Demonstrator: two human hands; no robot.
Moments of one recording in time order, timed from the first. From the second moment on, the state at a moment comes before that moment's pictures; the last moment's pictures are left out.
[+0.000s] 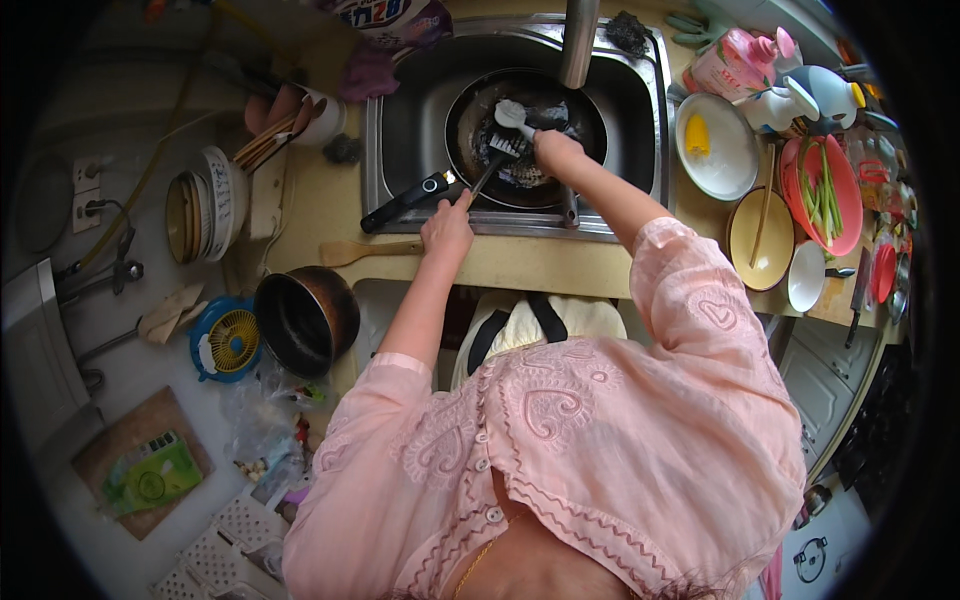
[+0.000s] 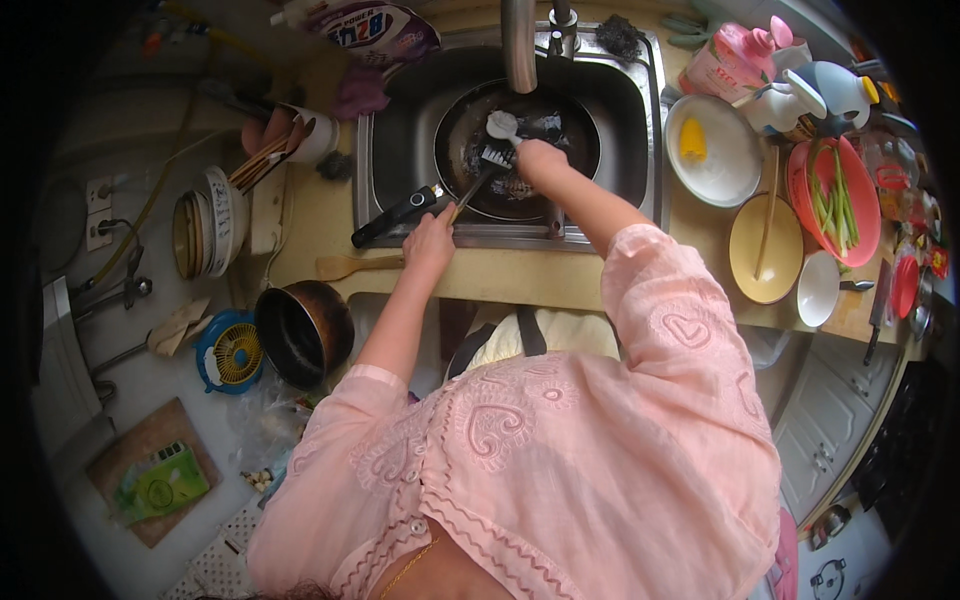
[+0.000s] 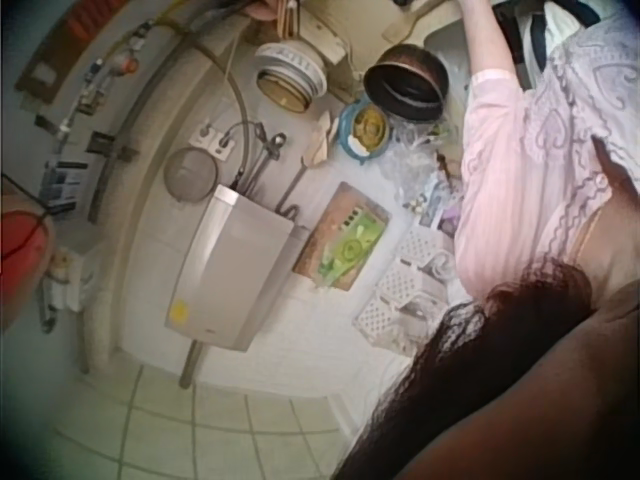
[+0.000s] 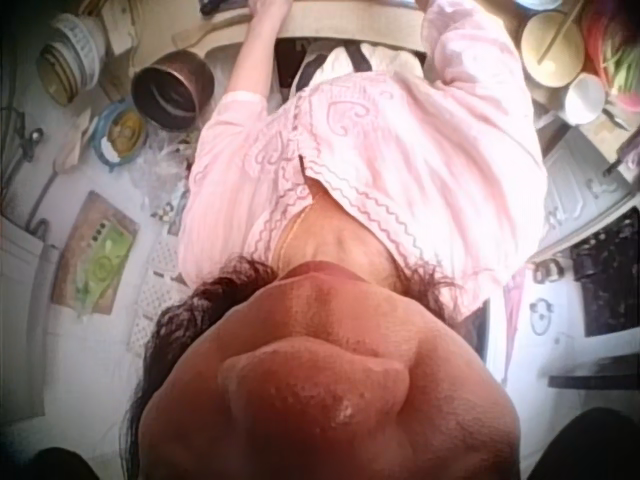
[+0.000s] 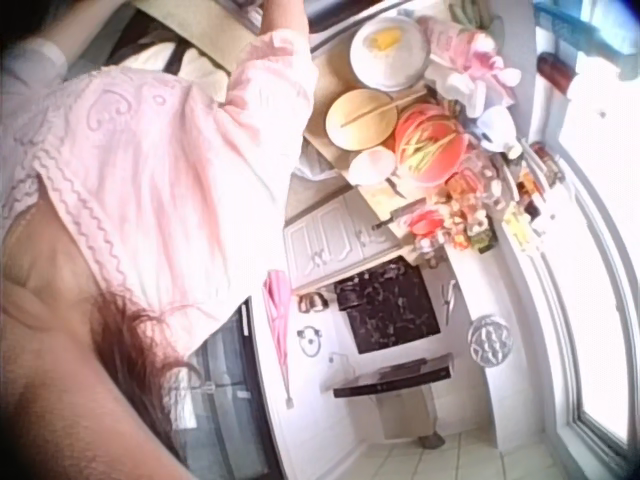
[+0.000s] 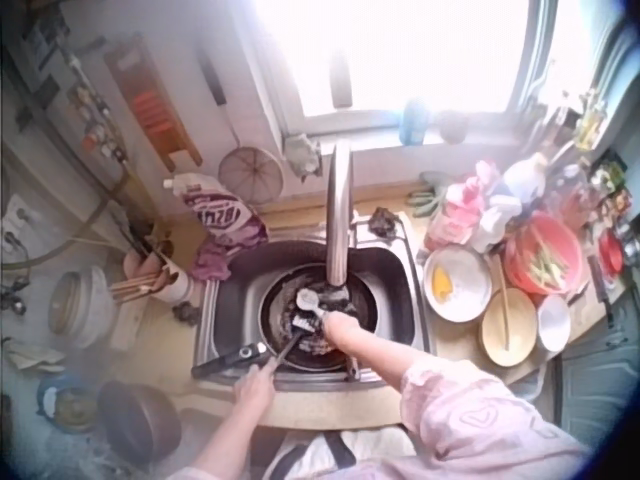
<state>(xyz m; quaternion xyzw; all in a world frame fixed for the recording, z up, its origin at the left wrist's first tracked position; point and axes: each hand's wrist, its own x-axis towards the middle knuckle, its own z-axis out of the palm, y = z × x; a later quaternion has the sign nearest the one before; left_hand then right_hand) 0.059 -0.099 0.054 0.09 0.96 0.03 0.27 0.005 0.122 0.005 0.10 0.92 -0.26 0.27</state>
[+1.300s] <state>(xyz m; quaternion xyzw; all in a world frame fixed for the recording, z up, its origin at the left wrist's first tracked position) 0.069 -0.098 0.056 0.13 0.96 0.00 0.25 0.011 0.125 0.020 0.06 0.93 -0.22 0.30</state>
